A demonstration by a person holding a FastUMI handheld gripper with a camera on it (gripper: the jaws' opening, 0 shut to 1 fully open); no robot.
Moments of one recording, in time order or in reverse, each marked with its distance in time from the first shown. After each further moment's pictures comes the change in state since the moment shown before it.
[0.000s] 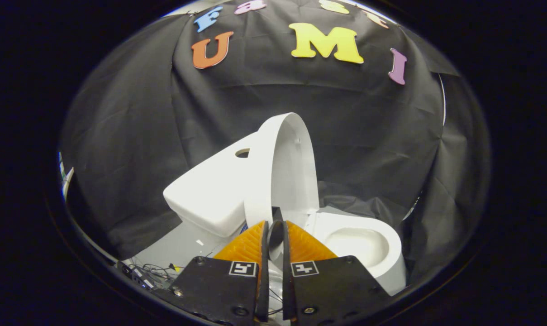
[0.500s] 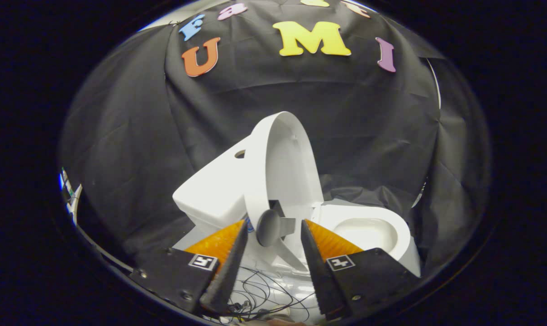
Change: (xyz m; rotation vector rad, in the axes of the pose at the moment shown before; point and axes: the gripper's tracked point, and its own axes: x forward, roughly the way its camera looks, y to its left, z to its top) arm -0.034 -0.012 -0.003 0.122 0.010 0.079
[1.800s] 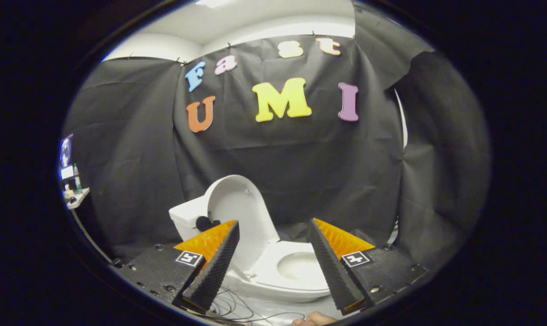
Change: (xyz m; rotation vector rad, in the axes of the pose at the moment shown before) arm -0.178 -0.171 0.031 -0.079 -0.455 0.001
